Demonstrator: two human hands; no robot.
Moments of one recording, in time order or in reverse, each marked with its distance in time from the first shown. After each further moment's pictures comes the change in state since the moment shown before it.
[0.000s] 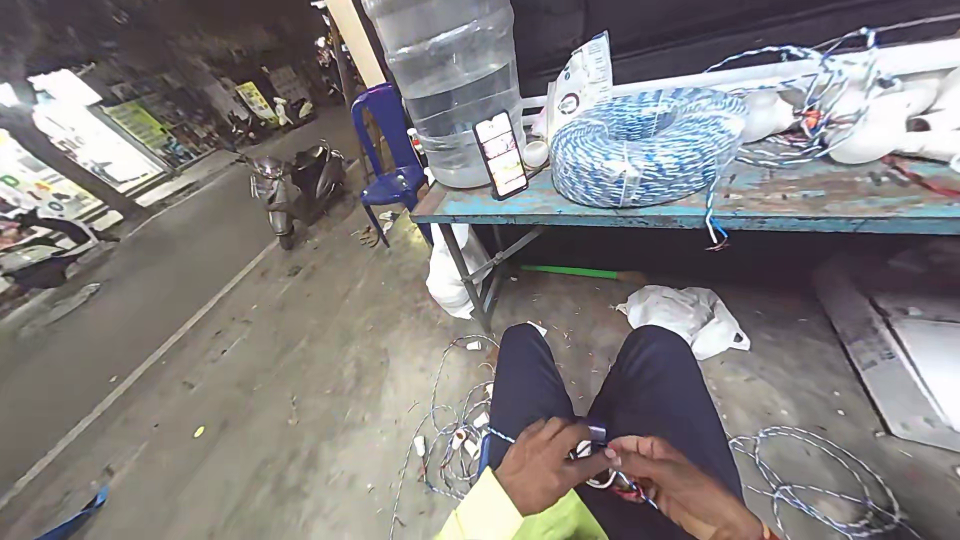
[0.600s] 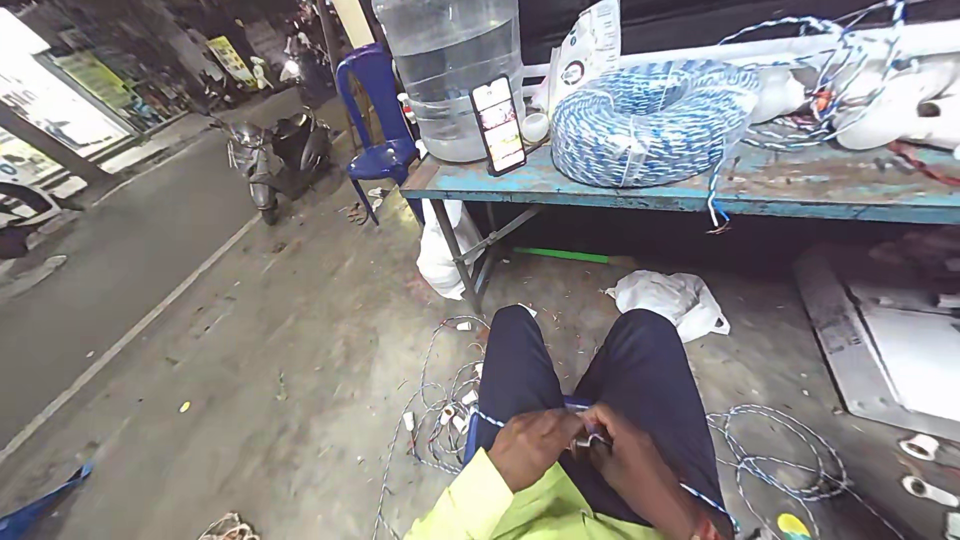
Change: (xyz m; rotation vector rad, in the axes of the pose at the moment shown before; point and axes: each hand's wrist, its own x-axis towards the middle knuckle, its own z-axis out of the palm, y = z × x) left_hand -0.011 0.005 0.016 -0.013 0.149 -0.102; right_hand -0.001 0.010 0.037 -1.037 0.387 -0.385
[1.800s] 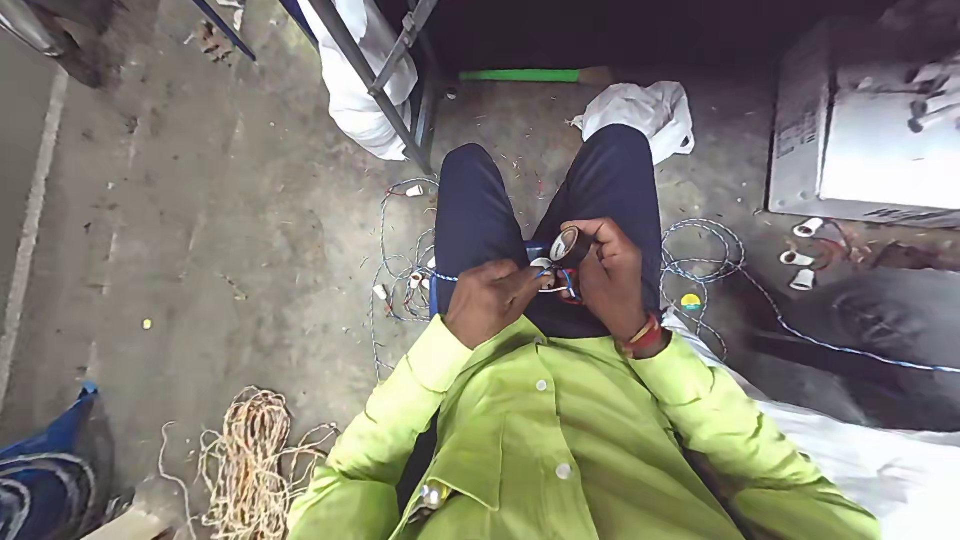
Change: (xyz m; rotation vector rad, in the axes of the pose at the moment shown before) left_hand 0.006 0.015 -0.006 -0.183 -0.026 -0.180; right_hand 0.000 0.008 -0.002 0.489 0.271 -0.006
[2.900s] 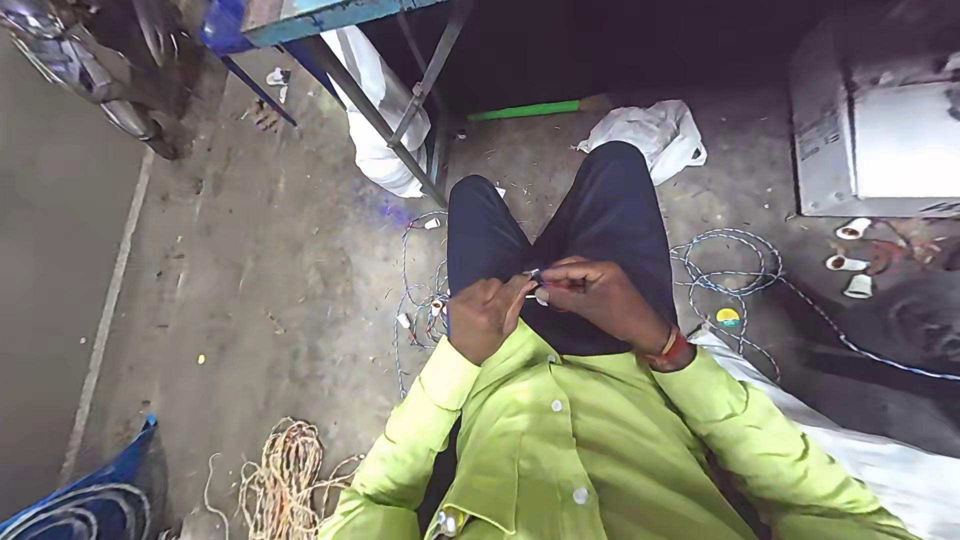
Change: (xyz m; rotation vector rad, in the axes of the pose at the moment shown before) left_hand 0.003 -0.016 -0.004 0.262 0.134 0.009; right_hand 0.015 0.006 -0.008 0.033 -0.298 0.061
